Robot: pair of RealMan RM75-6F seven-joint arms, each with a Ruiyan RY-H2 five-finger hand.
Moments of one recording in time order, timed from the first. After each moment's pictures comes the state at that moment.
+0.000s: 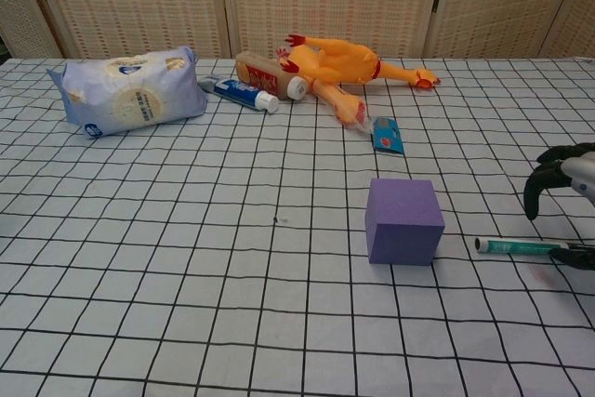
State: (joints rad) left arm -0.16 -1.16 0.01 -1.49 1.64 1.47 -0.10; right arm 0.28 -1.50 0.08 -1.59 -1.32 1.16 -0.64
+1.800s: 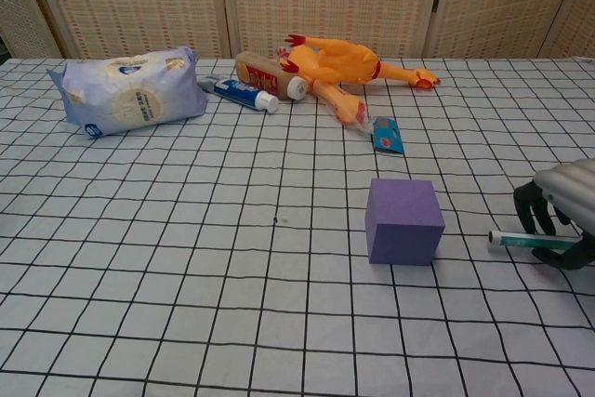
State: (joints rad) left arm -0.18 -1.14 0.02 -1.49 1.62 1.45 -0.13; right arm 0.36 -1.59 0.05 -1.49 -1.21 1.22 -0.72
